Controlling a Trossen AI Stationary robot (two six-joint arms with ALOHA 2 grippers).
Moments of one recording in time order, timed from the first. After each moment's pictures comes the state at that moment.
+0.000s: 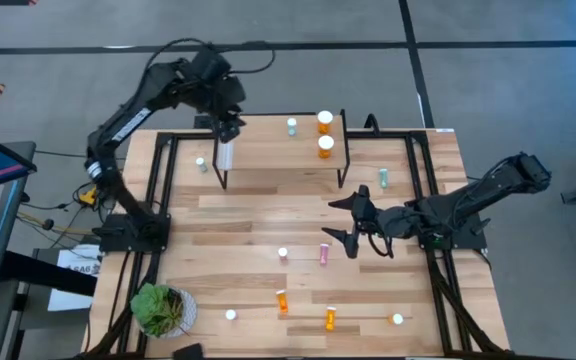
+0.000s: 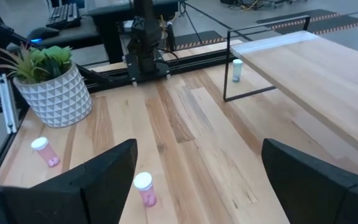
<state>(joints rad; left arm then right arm) 0.68 1.63 1.99 -1.31 0.14 0.34 0.34 1.13 0.73 0.05 0.58 0.32</state>
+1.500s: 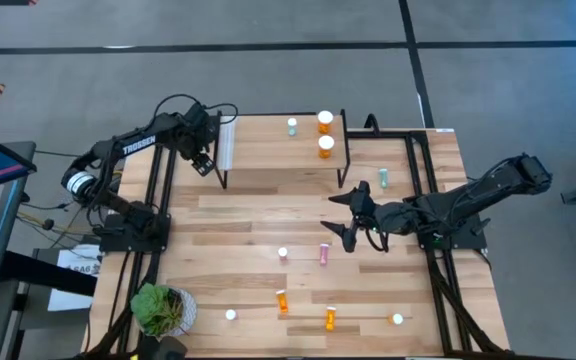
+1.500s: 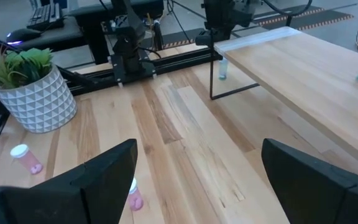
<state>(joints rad) 0.98 1.46 0.96 -0.88 -0.06 0.24 0.30 1.13 0.73 0.04 0.58 0.33</state>
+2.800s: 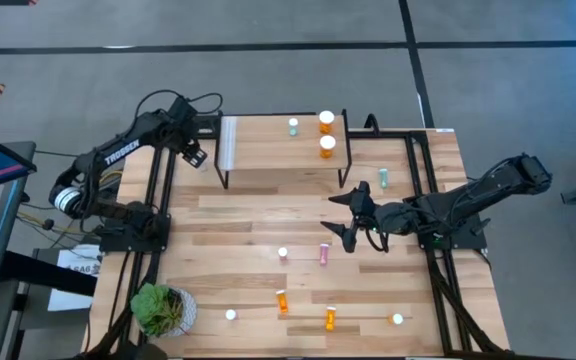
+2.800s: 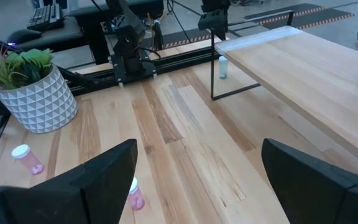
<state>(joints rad) 1.03 1.30 0.97 -0.91 -0.16 0.15 0.30 1.13 0.73 0.04 0.58 0.34</state>
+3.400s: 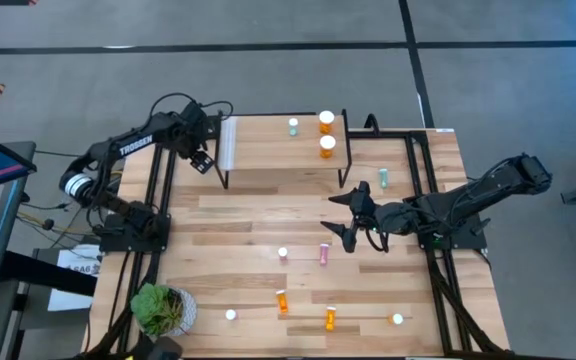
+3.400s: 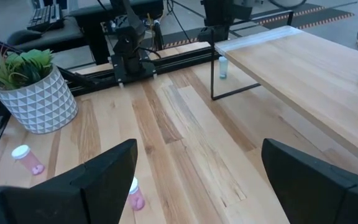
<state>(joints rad) 1.00 1.43 0.96 -0.89 -0.06 0.18 0.30 1.13 0.73 0.04 0.58 0.34</state>
